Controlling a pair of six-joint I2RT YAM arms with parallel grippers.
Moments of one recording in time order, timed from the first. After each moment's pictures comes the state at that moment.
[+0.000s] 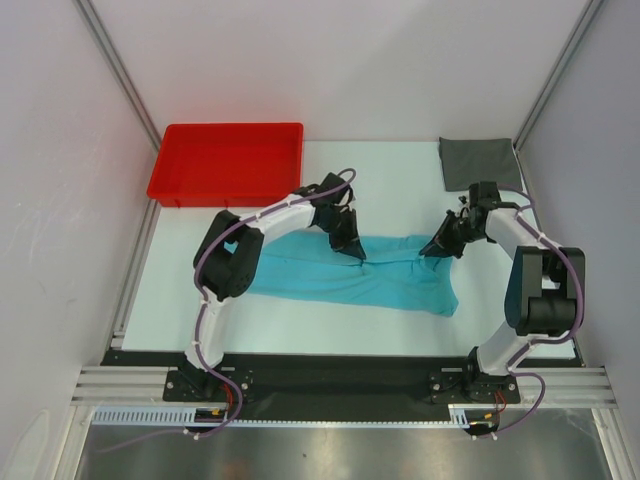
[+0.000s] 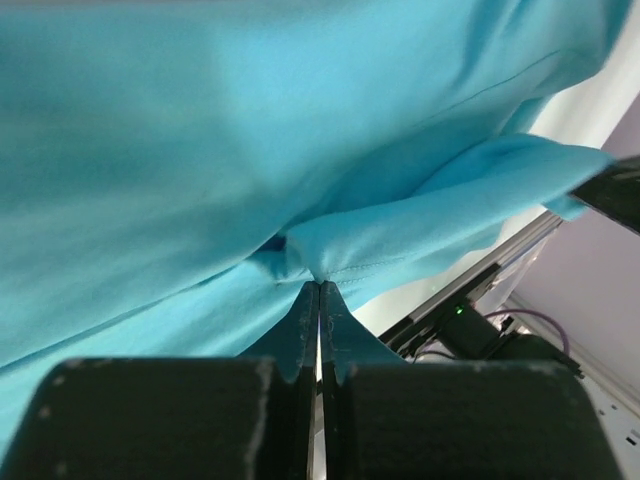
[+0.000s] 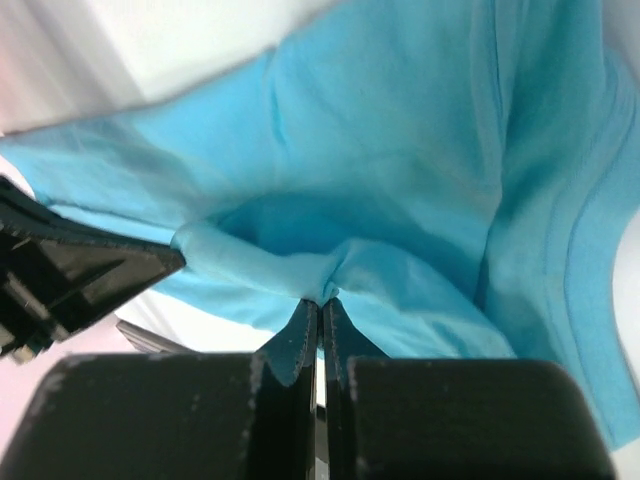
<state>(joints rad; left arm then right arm) -0.63 2.17 1.66 -0.60 0.51 -0.78 -0.05 1.67 1.09 -0.65 -0.51 0.51</state>
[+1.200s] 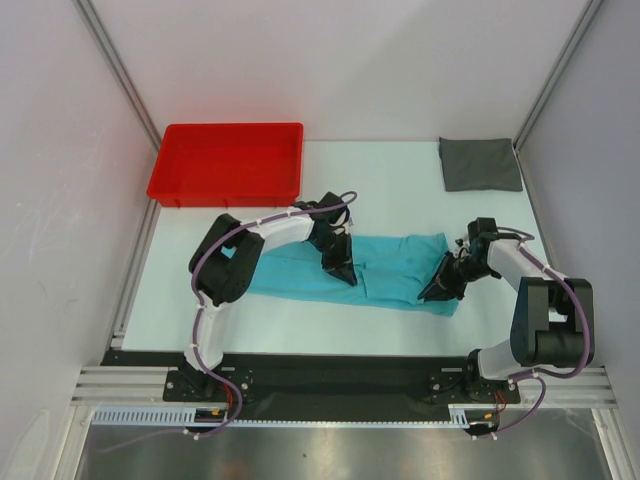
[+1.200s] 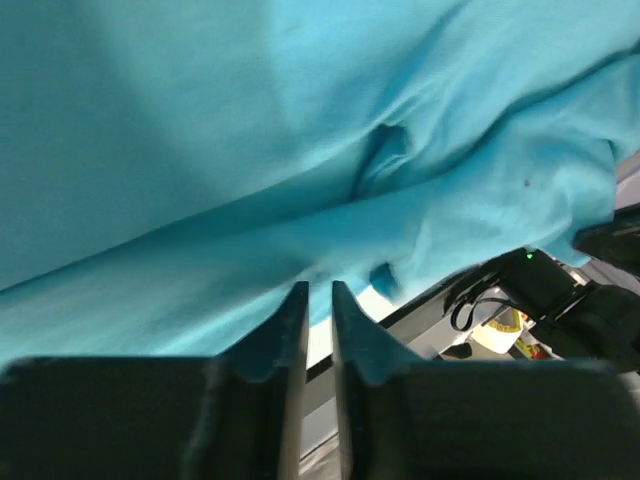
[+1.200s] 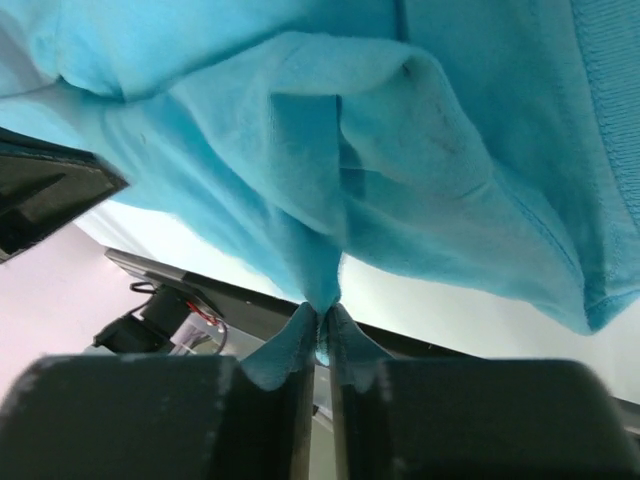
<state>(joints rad) -0.66 2.11 1.48 -0.64 0.56 -0.70 -0.05 1.46 0.80 -0.81 -0.59 0.51</state>
